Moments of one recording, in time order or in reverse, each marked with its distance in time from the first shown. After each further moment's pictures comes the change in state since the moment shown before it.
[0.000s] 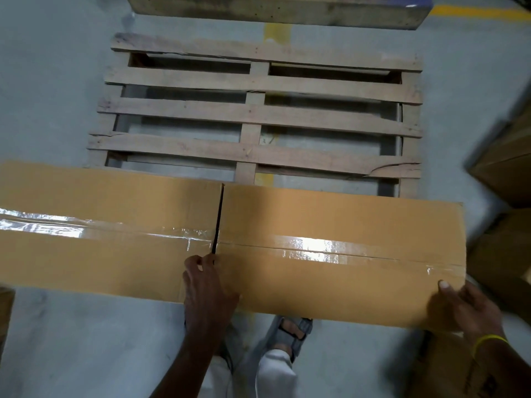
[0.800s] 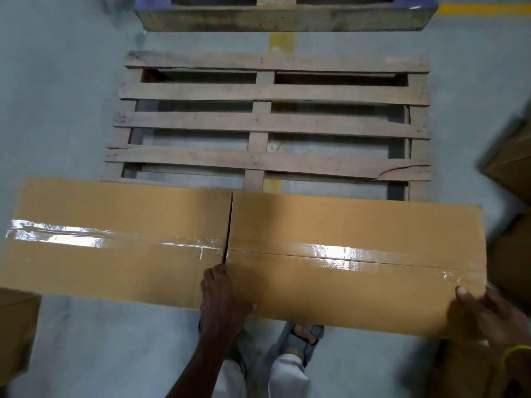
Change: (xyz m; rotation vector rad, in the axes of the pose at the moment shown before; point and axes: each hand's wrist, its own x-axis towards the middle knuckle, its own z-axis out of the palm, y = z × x) left_hand 0.001 0.000 -0.001 -0.045 -0.105 -0.050; right_hand 0.018 0.002 -0.017 -0.189 -0.074 0.034
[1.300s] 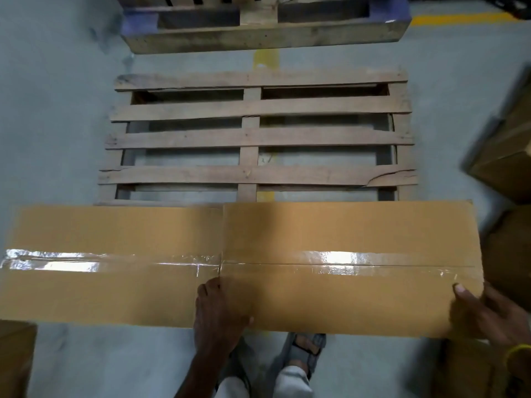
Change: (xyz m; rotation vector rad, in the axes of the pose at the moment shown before) left_hand 0.006 -0.003 -0.011 0.049 0.024 0.075; right_hand 0.045 0.053 -0.015 0.160 -0.042 -0.056
